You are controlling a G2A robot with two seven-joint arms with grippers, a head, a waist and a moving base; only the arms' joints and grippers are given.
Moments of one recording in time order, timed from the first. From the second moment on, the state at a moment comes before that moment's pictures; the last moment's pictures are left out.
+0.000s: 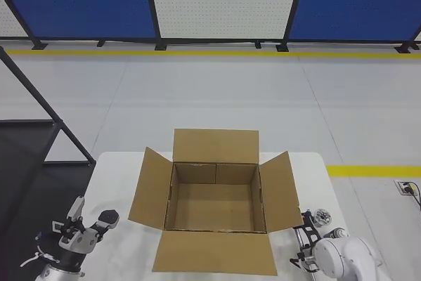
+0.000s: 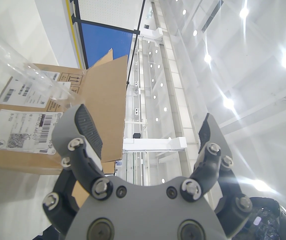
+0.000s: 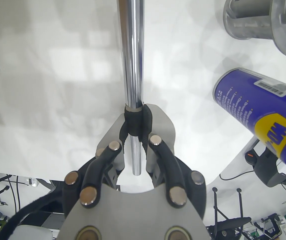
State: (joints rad) left arm 1.58 -1.23 -1.83 -1.89 -0.67 -0.09 -0.45; right arm -1.12 -1.13 1.32 -1.71 -1.19 0.15 1.42
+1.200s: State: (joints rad) left arm 1.58 -1.23 -1.83 -1.89 -0.68 -0.09 -0.45; right arm -1.46 -1.10 1.74 -2.14 -0.86 0.00 1.33
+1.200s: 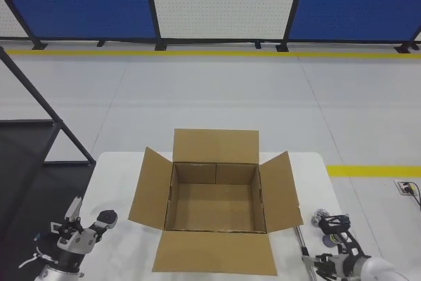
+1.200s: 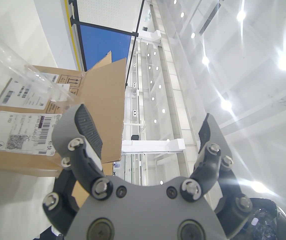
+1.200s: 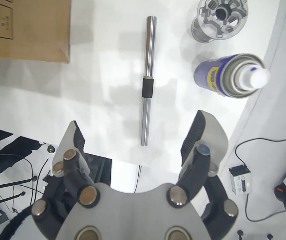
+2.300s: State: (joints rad) left arm 1.58 -1.23 -1.83 -1.89 -0.74 -0.10 -0.48; right arm -1.70 -1.09 1.90 -2.08 -0.60 -0.46 0.92
